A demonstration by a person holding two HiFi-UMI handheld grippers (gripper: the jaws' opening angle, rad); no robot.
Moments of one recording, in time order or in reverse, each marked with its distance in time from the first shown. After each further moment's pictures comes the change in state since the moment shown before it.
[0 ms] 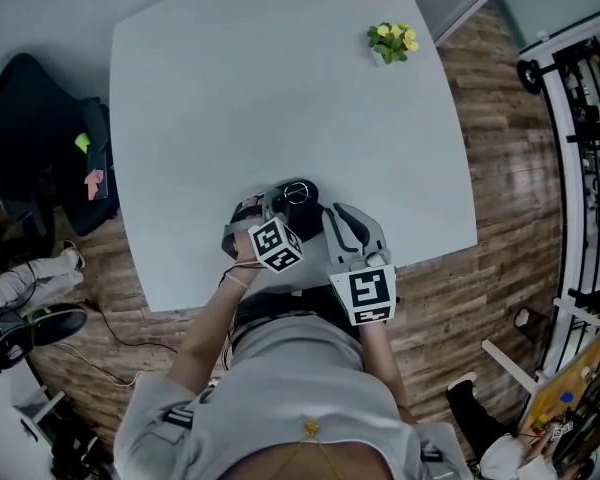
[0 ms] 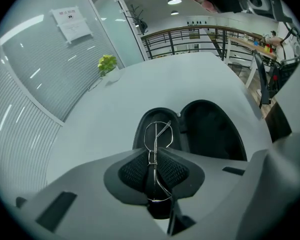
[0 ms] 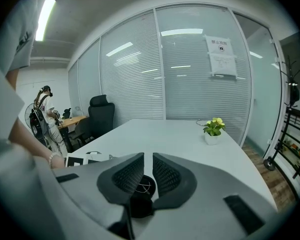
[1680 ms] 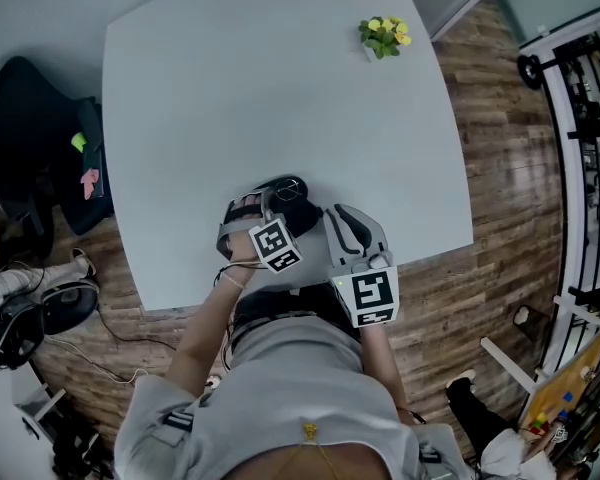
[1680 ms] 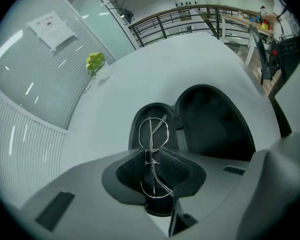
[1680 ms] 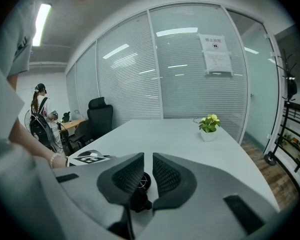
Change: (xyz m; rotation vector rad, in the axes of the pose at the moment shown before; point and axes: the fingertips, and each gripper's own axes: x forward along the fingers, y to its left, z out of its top) left arm 0.007 -0.003 -0.001 0.143 0.135 0.058; right arm -0.011 -0.020 -0.010 0.046 -0.004 0.006
